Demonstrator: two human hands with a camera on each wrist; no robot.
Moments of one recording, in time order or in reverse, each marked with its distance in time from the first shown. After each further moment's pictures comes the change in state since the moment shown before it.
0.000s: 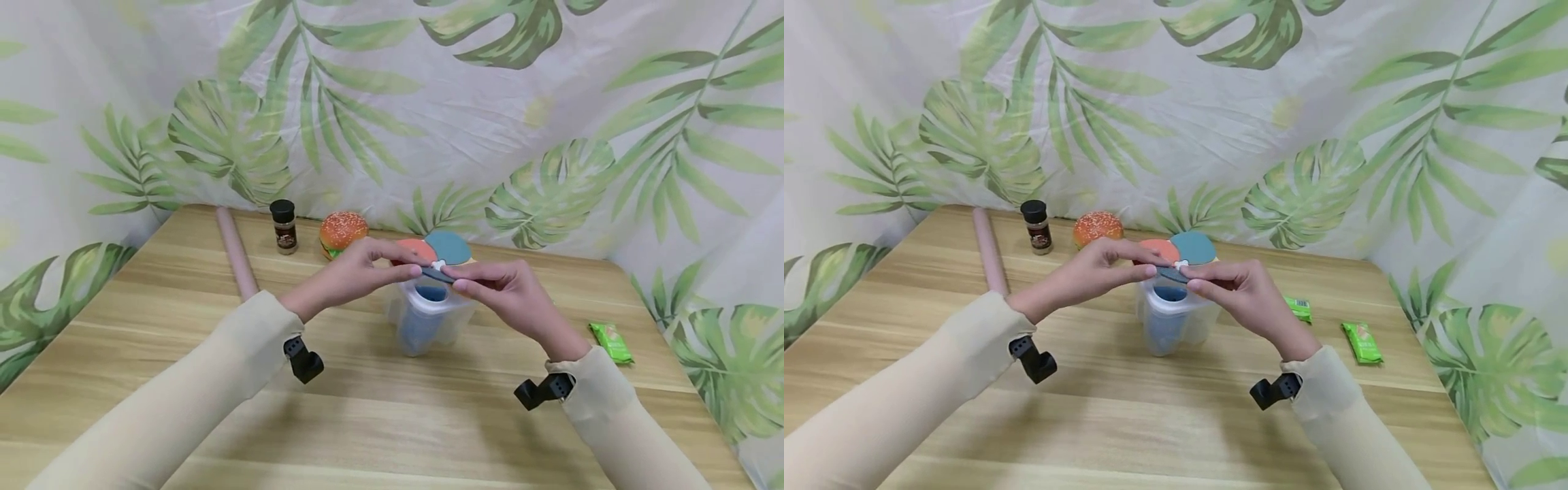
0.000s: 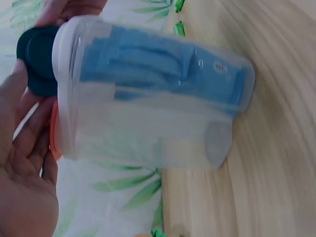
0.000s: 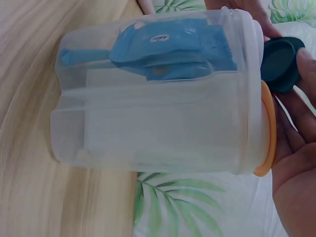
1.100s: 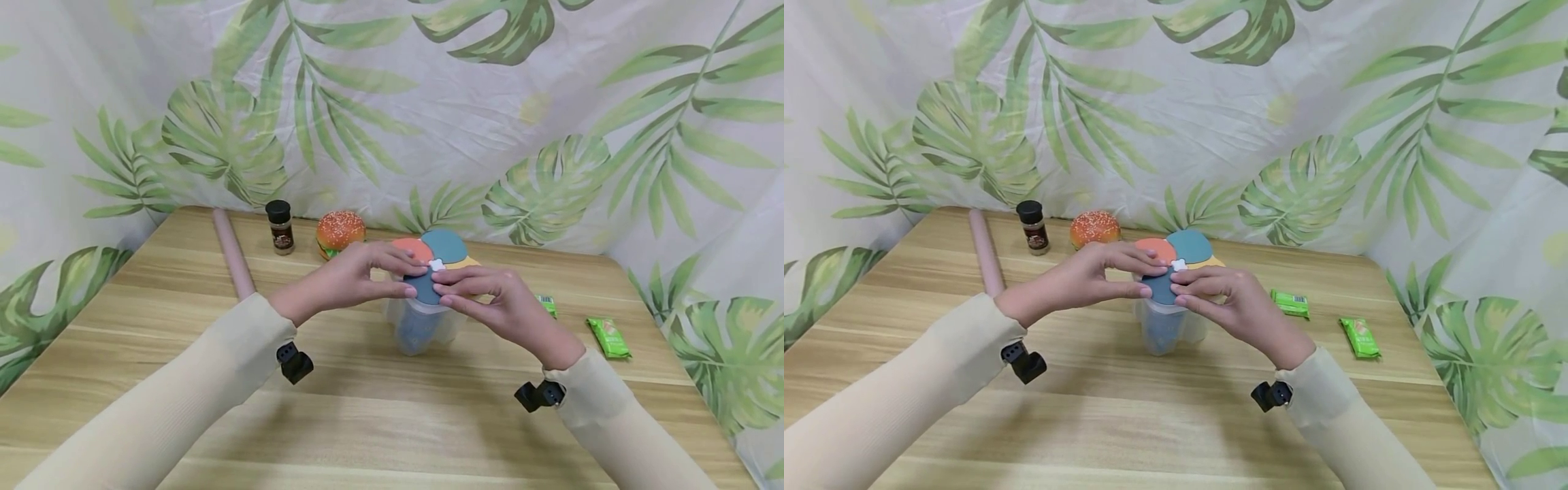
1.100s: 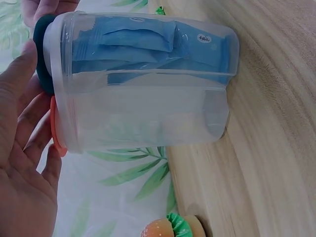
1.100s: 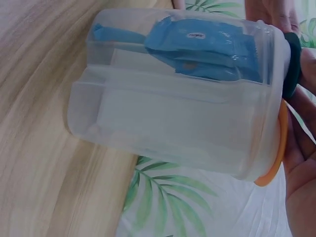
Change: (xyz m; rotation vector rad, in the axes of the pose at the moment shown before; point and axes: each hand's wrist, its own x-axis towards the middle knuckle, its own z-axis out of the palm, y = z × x) left_hand -0.004 0.002 -0.005 0.227 -0.106 0.179; right_hand -0.010 -0.005 0.012 -0.220 -0.035 -0.167
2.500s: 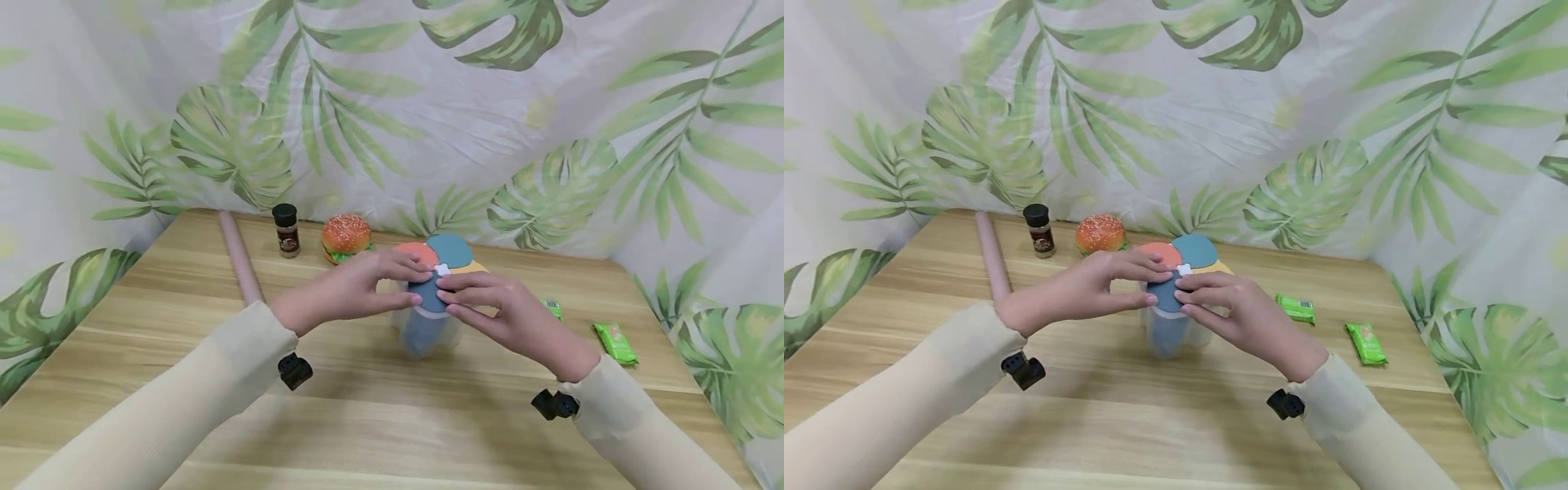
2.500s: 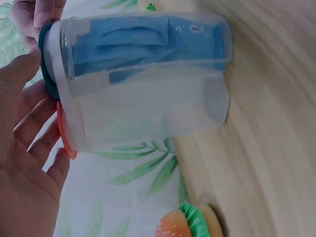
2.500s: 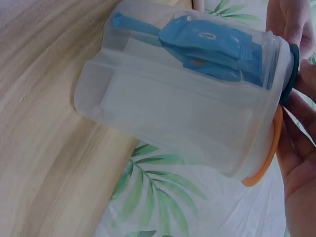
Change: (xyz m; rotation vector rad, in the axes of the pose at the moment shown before) left_hand -0.006 0.010 -0.002 0.111 -0.039 0.038; right_hand 0.002 -0.008 -0.002 -0.236 -0.057 -0.151
